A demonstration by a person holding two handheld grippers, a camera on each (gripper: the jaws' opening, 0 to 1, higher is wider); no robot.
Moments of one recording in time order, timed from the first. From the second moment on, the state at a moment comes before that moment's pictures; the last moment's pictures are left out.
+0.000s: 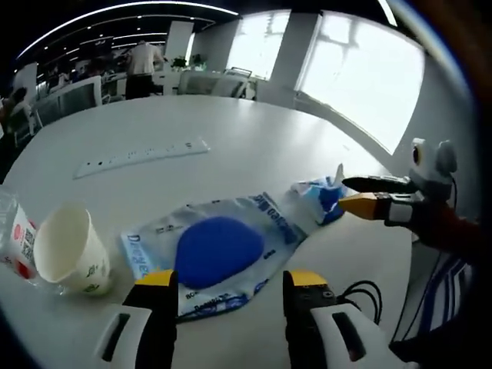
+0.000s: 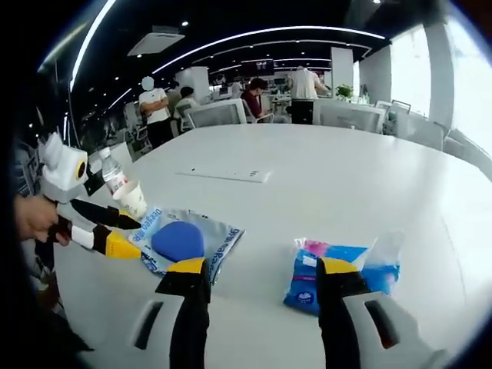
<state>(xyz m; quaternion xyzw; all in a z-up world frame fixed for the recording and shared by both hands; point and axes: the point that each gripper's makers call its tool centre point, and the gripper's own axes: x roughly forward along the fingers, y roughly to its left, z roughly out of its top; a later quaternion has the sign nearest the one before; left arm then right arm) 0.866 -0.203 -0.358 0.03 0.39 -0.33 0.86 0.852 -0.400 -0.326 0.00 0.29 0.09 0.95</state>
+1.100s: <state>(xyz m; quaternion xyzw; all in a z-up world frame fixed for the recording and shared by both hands) 0.853 -0.346 -0.351 0.04 0.38 -0.47 0.80 0.827 -0.519 -0.346 0.02 0.32 -0.03 0.95</state>
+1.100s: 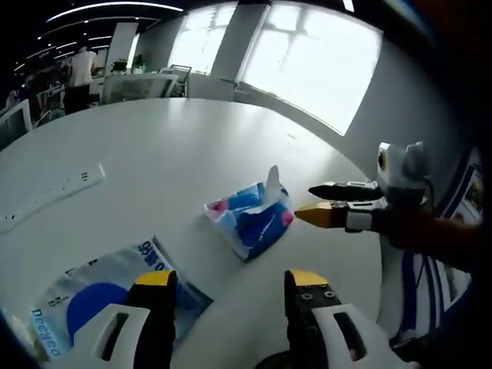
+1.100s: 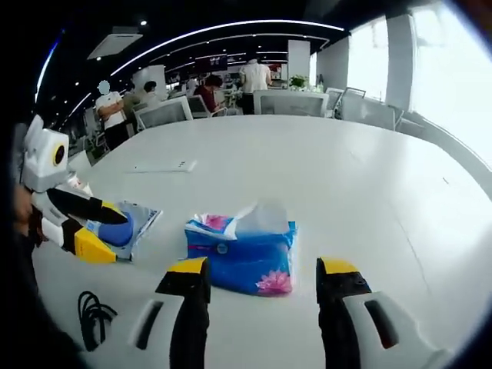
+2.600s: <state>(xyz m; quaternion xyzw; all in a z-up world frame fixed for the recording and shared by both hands) 0.872 -0.399 -0.392 0.05 0.43 -0.46 0.78 0.840 -0.536 -0.388 0.03 0.35 -0.05 0.93</state>
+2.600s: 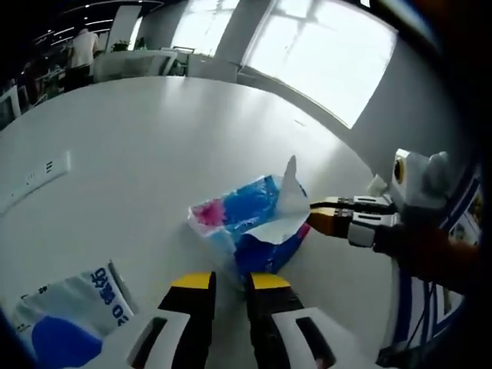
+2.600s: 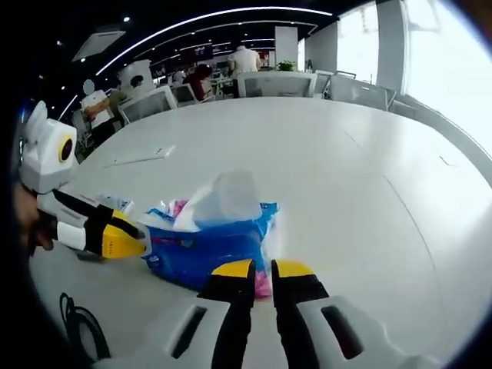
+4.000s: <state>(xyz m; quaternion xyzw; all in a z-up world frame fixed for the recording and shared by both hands) 0.865 -0.375 -0.365 0.06 0.39 -0.45 0.80 0.843 -0.514 -0.353 0.00 0.31 -0.02 0.95</state>
